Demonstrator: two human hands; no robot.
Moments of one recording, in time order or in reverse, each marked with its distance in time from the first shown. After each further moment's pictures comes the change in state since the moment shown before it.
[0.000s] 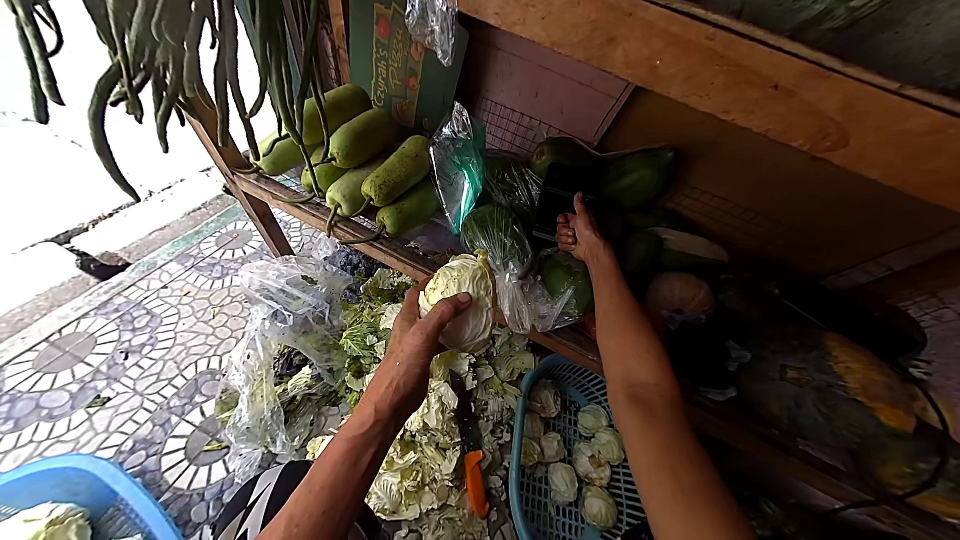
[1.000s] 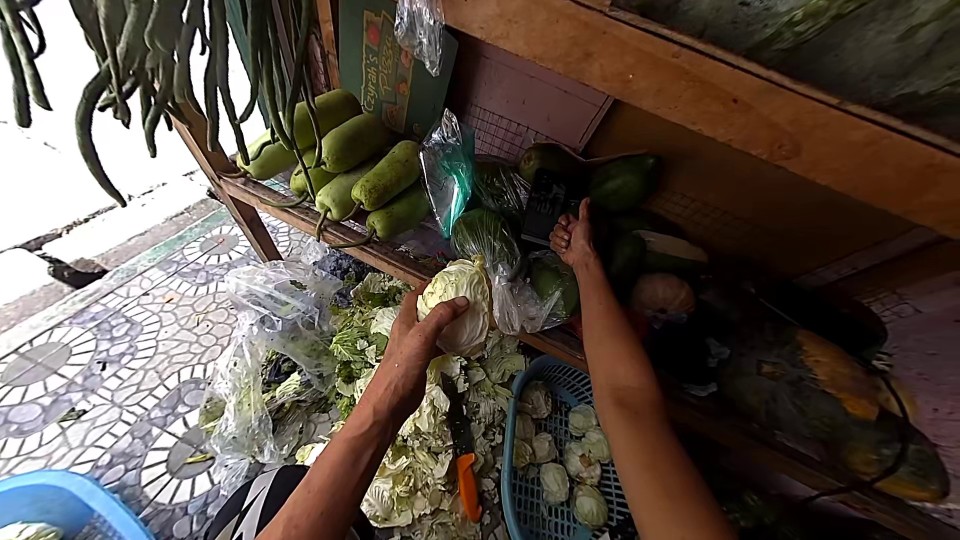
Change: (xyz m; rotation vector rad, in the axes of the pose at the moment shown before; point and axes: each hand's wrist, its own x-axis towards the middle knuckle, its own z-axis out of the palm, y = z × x) left_hand 0.001 -0.003 0.005 0.003 -0.025 -0.003; right_hand -0.007 0.009 -0.007 0.278 0.010 -0.182
